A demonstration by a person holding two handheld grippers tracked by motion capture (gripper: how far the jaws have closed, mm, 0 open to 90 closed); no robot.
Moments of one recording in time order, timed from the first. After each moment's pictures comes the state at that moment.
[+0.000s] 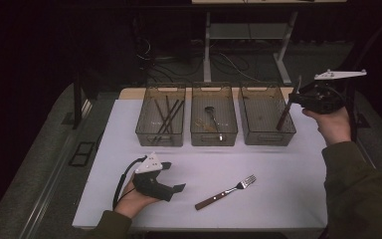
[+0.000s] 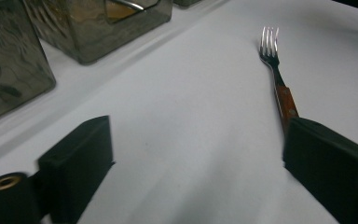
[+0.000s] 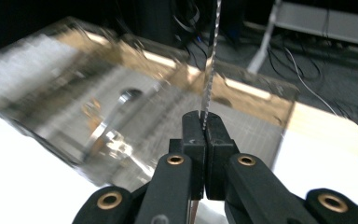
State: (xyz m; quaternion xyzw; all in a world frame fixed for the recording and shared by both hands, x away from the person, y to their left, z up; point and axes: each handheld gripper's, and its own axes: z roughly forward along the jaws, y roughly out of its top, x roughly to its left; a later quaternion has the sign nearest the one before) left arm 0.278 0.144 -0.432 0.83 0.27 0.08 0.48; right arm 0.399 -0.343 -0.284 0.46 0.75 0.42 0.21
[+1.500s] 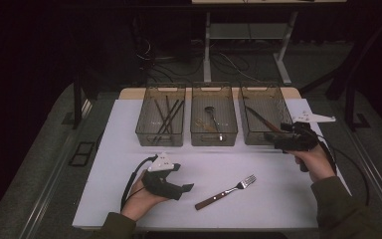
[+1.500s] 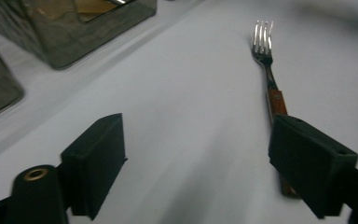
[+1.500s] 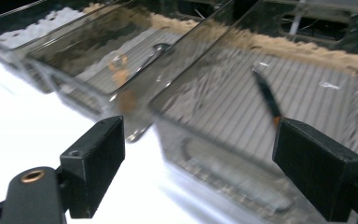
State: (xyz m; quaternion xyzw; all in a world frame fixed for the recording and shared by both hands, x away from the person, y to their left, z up) left arm 0.280 0.112 -0.425 0.85 0.27 0.07 0.45; right arm 0.357 -0.311 -0.387 0.45 0.74 0.46 0.19
